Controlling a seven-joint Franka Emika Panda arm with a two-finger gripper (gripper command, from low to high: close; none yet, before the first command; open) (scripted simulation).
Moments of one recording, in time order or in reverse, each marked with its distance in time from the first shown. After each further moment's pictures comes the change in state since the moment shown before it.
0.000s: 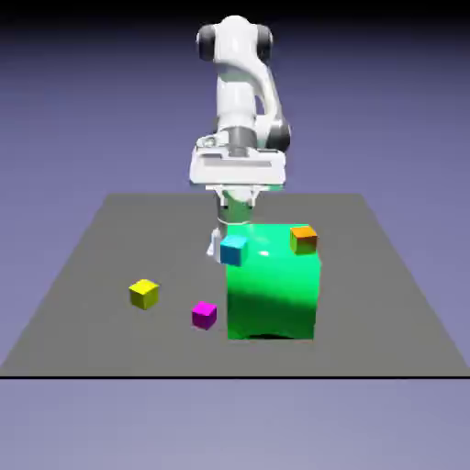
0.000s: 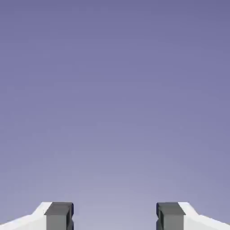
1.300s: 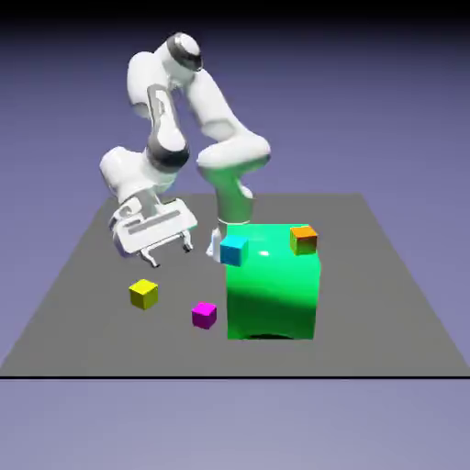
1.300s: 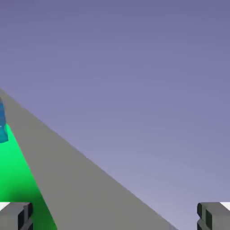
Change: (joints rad) arm 0.777 -0.166 -1.413 0.112 0.320 -0.368 -1.627
